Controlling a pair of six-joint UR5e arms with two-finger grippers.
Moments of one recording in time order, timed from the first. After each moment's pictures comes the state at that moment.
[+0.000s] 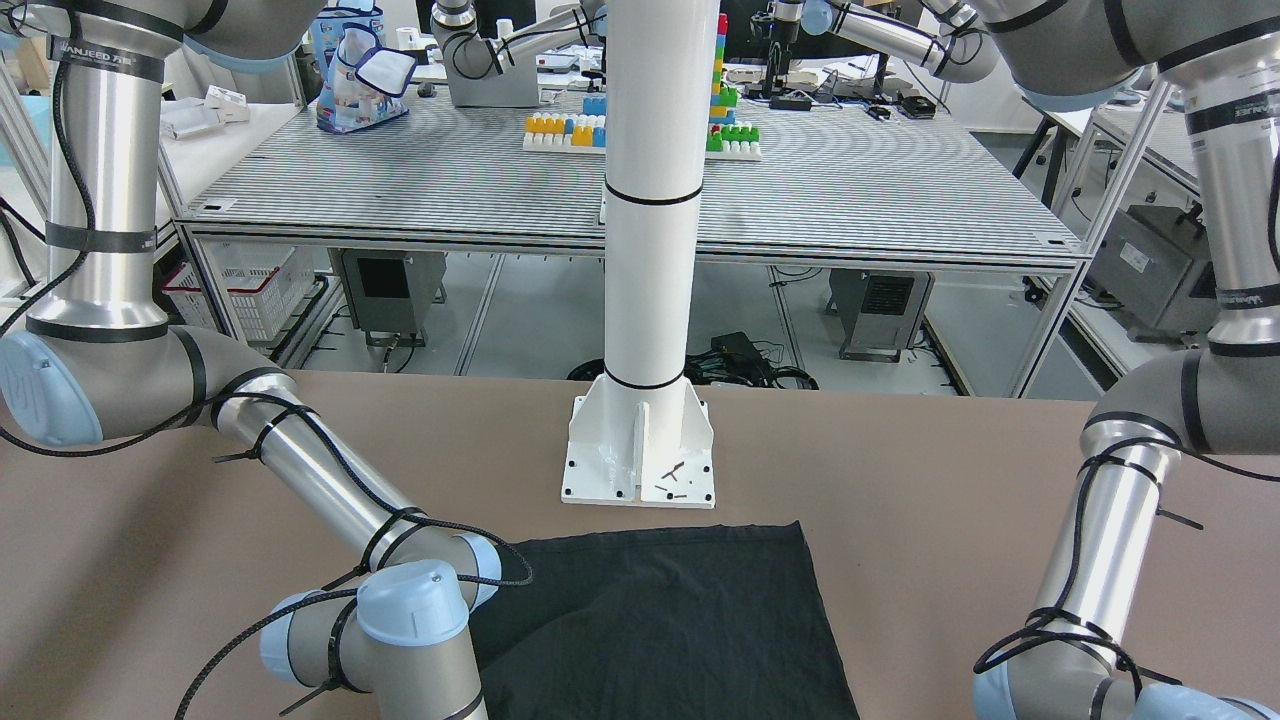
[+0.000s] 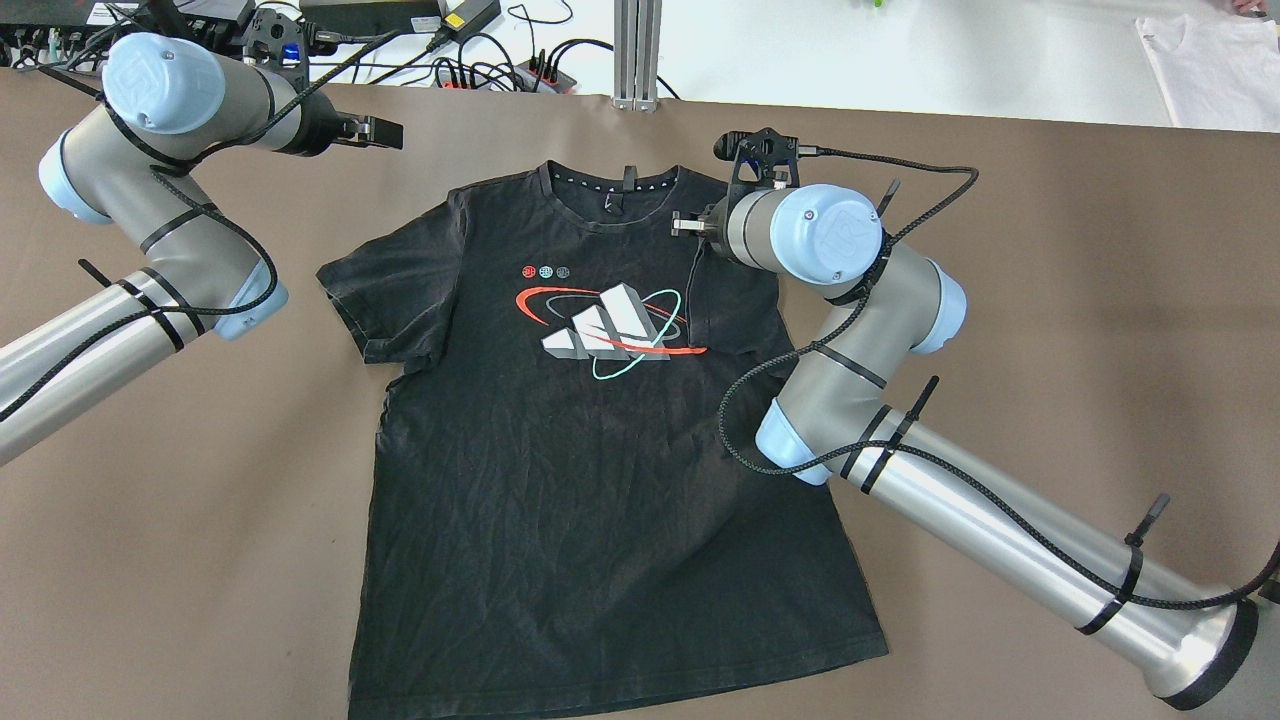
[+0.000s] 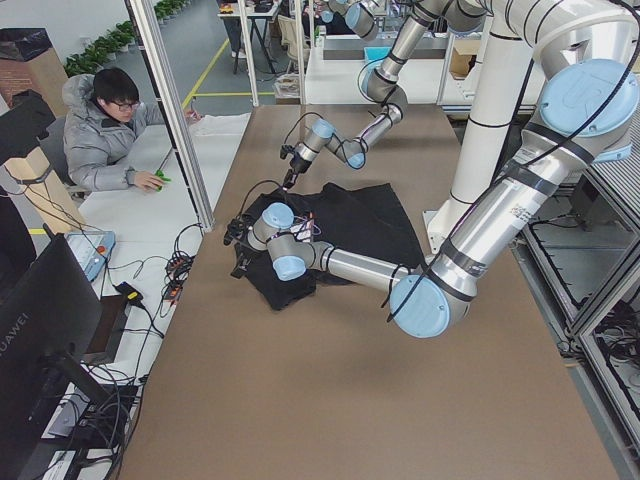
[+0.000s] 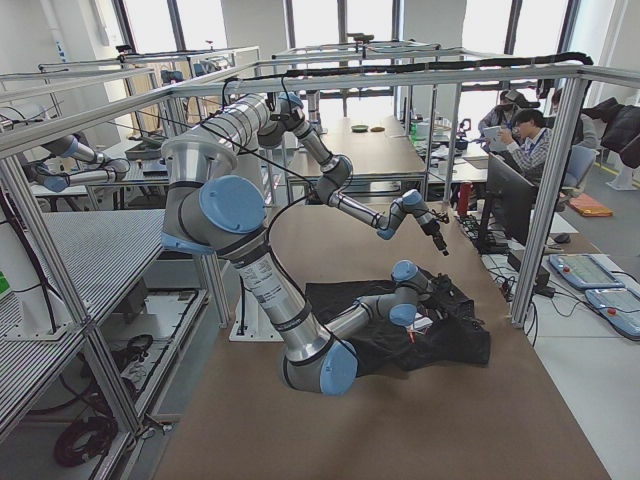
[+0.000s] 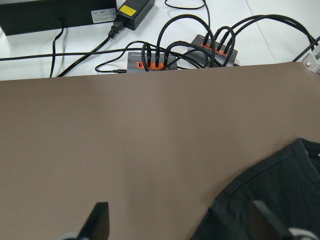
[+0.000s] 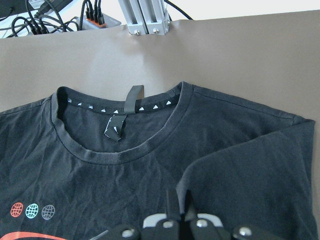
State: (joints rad) left arm -1.01 -2.26 -1.12 -2.44 -1.84 -0.90; right arm 0.75 -0.79 1.25 -0.85 1.60 1.11
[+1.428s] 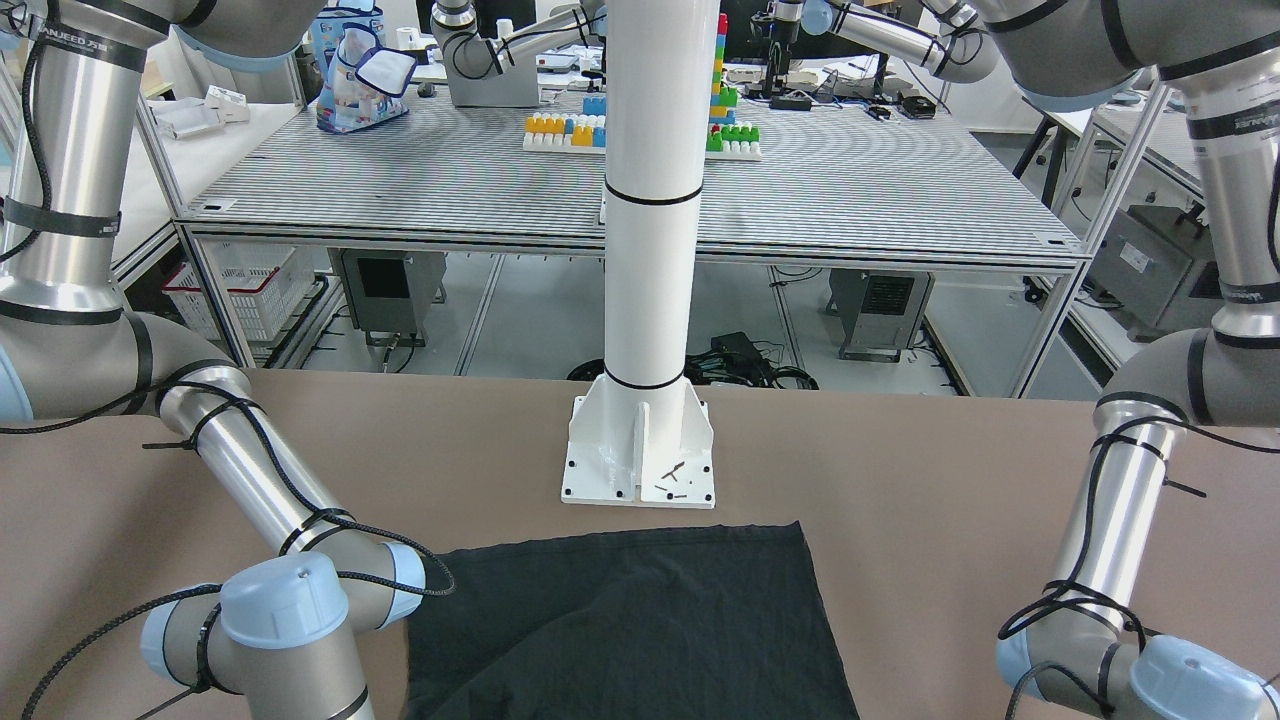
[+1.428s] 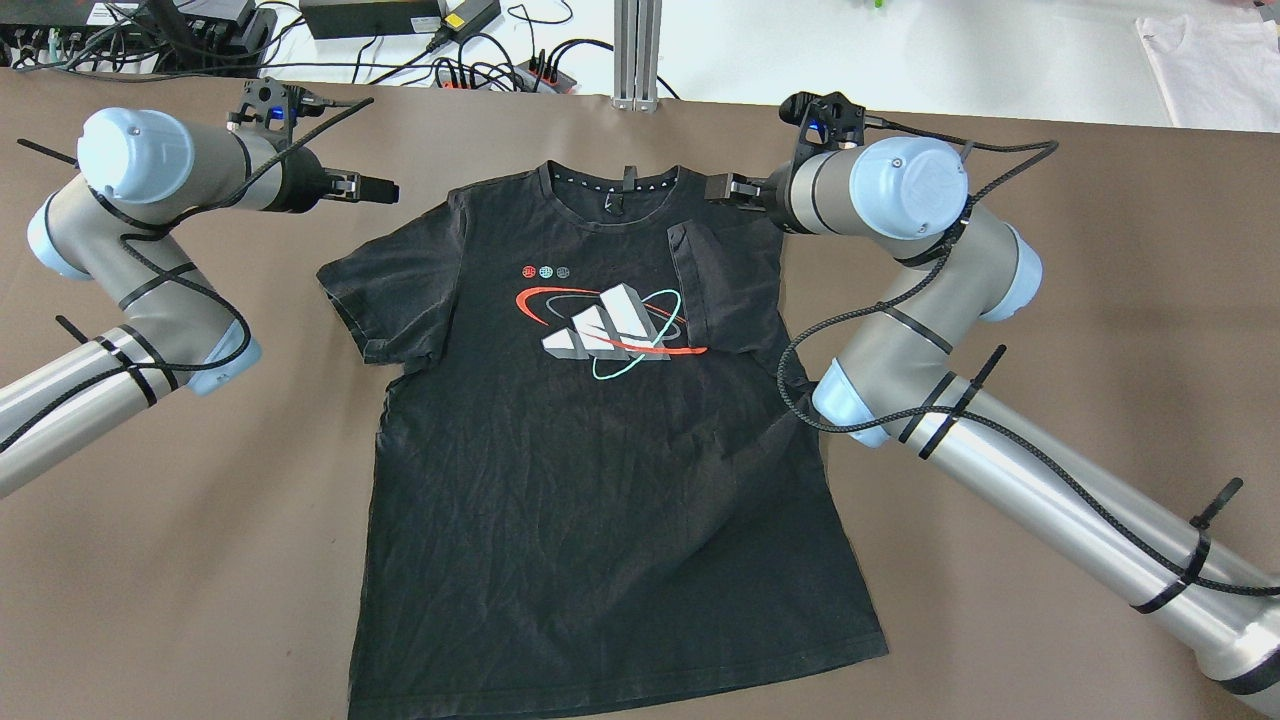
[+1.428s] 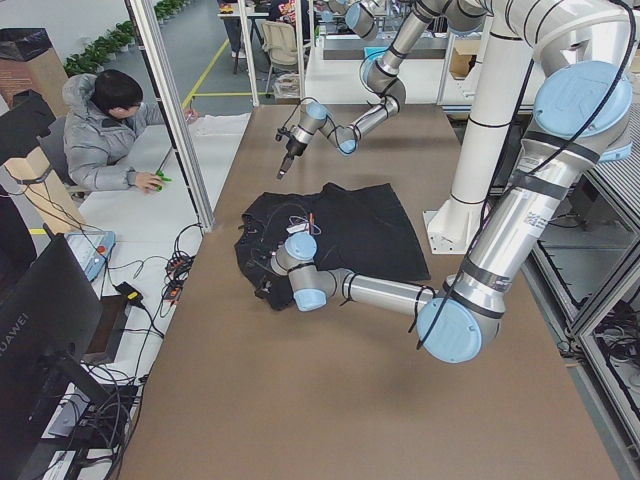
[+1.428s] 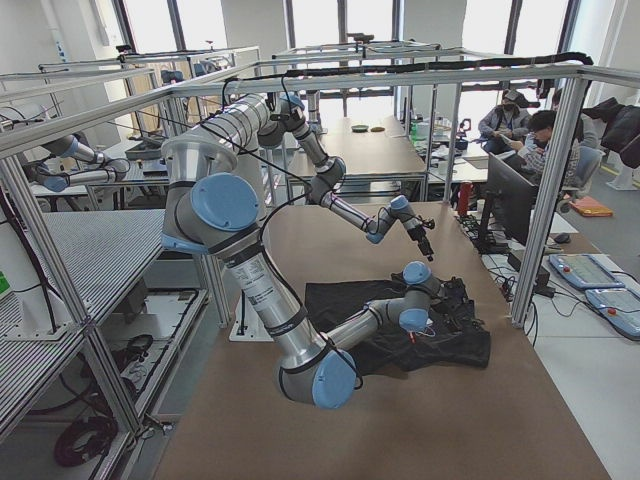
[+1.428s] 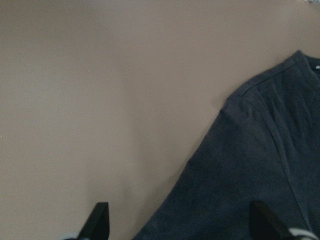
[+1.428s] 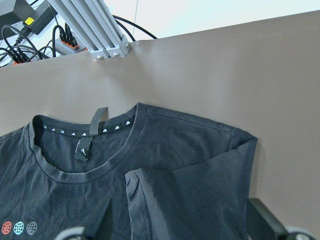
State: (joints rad) left arm -0.96 -2.06 -1.21 -2.62 -1.89 -0.91; right arm 0.86 -0.88 1.33 -0.84 1.75 1.17
